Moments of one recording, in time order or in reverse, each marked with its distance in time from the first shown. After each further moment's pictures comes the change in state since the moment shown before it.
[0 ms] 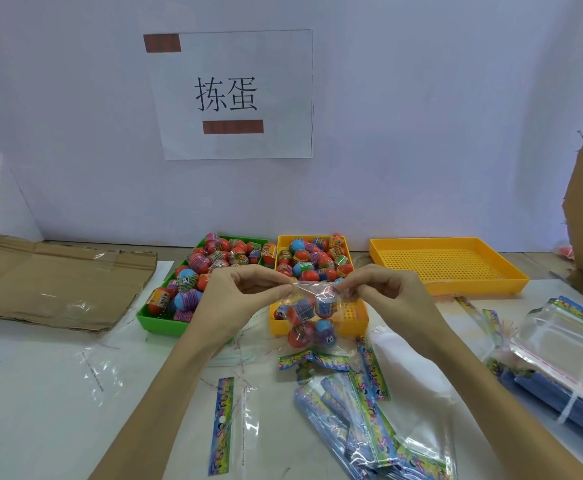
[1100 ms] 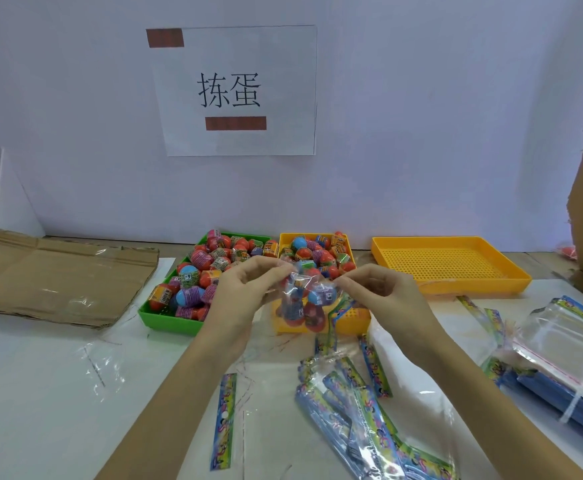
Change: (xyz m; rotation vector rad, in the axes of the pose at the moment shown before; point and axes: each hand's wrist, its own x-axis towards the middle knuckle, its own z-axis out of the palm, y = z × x) left_hand -0.002 0.009 0.021 -0.349 0.167 -0.218; right_hand -0.004 0.000 0.016 0.044 0.086 0.128
